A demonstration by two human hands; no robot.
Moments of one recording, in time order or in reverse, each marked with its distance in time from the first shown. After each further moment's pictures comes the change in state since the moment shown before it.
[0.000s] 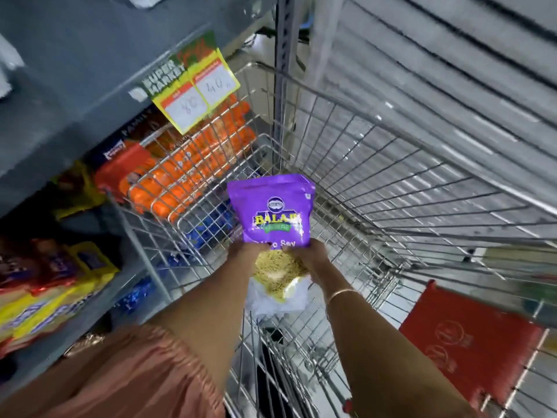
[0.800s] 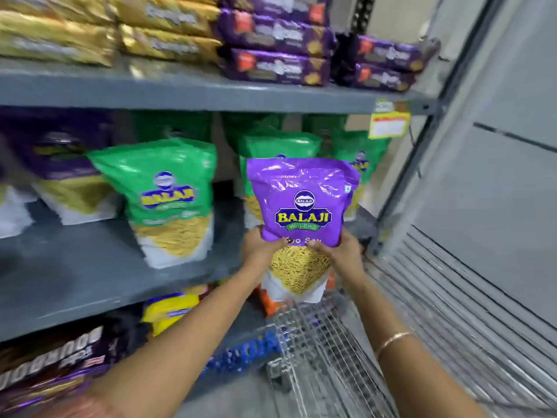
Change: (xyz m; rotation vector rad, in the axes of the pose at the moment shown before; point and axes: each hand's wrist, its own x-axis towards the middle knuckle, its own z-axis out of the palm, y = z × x) left_hand -0.393 0.131 -0.220 -0.225 0.320 0.998; right_hand -0.354 -0.226 0.098 -0.094 -0.263 -1.057
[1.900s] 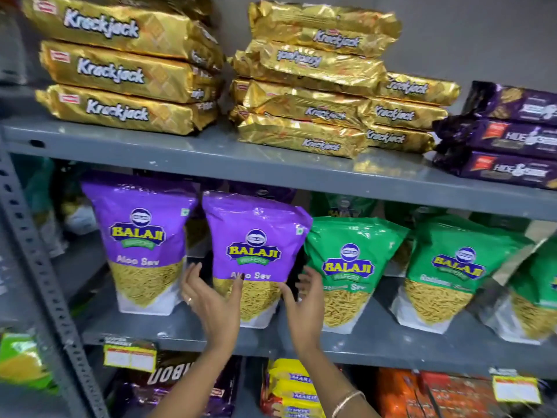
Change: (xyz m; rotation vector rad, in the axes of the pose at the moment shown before) left_hand -0.008 -0.035 -0.313 0.231 1.020 0.296; right_hand -0.050 -0.033 0.354 0.010 -0.176 -0.236
